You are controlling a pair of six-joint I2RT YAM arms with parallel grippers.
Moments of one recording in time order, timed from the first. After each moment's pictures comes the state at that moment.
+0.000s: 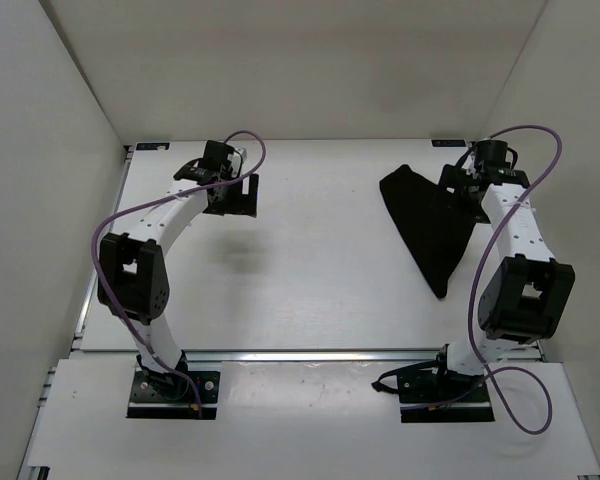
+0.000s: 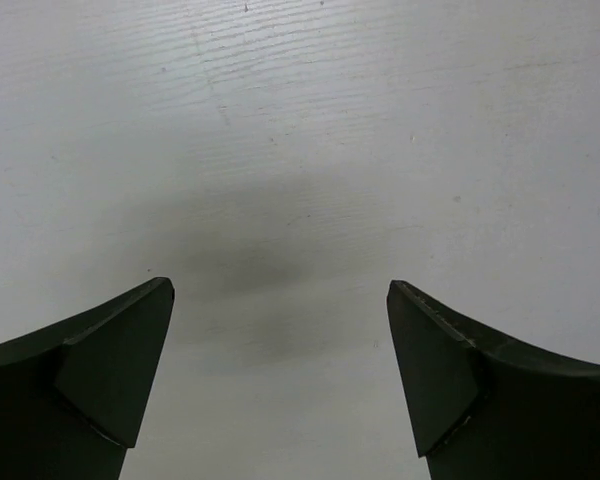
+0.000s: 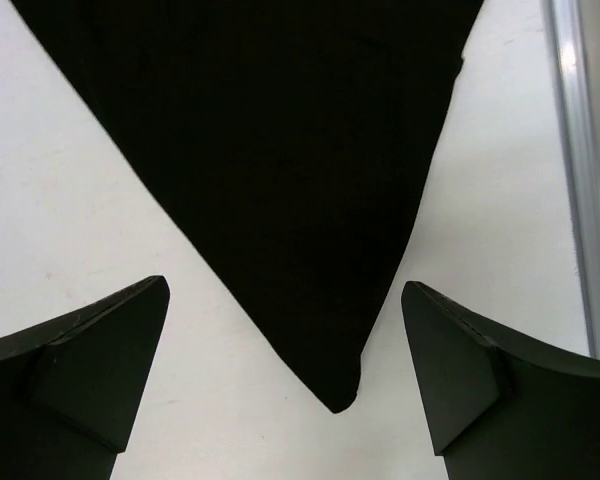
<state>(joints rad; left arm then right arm) -0.29 1.78 1.48 -0.68 0.03 -0.16 -0.16 1.59 1.40 -0.77 0.02 0.16</state>
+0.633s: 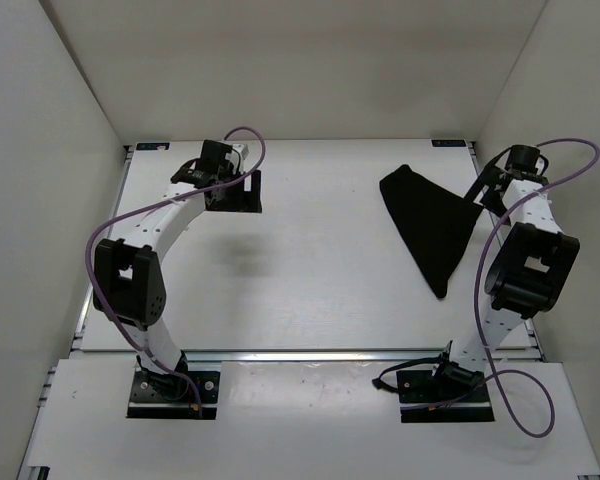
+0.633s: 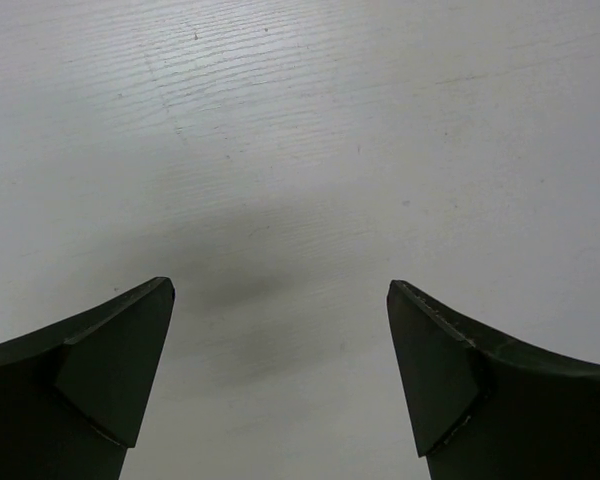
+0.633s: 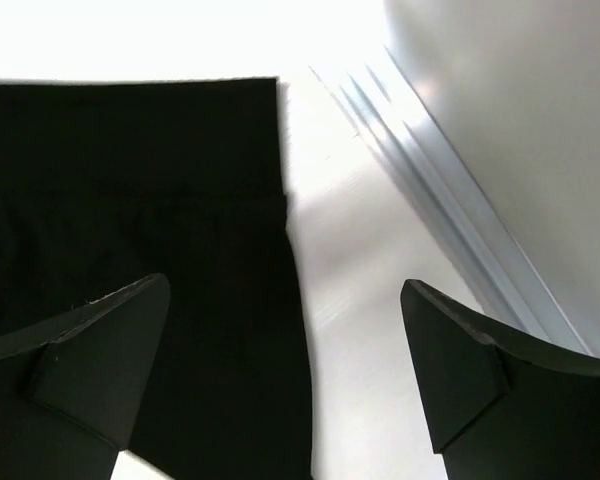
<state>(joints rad) -0.29 1.73 1.44 -0.61 0.10 -0.18 -0.36 1.81 1.46 -0.57 0.11 0.26</state>
